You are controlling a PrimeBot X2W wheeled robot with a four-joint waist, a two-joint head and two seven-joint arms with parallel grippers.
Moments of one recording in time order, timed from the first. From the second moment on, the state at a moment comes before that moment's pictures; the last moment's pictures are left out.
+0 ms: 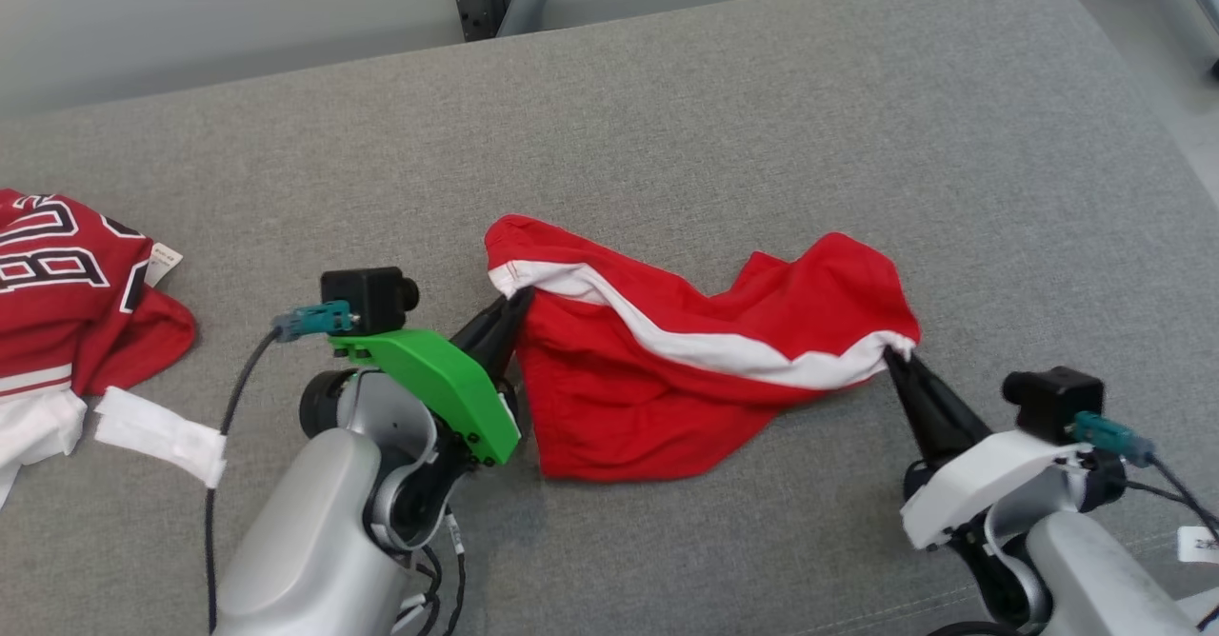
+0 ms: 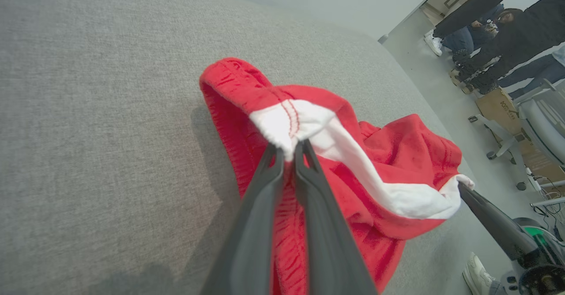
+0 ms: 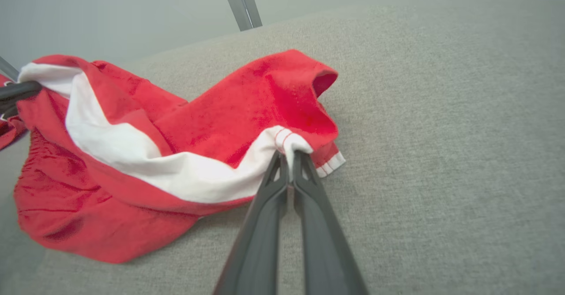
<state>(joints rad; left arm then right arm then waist) -0.48 0.10 -0.44 0.45 -0.78 -0.11 0.18 -0.23 -0.22 0.28 0.40 0.47 0.13 -0.18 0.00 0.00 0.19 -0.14</state>
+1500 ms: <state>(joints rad) -1.47 0.21 -0.33 0.61 -0.58 -0.09 -0.08 -1.57 -0.05 -0.16 0.62 0.62 0.13 -0.06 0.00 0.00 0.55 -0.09</state>
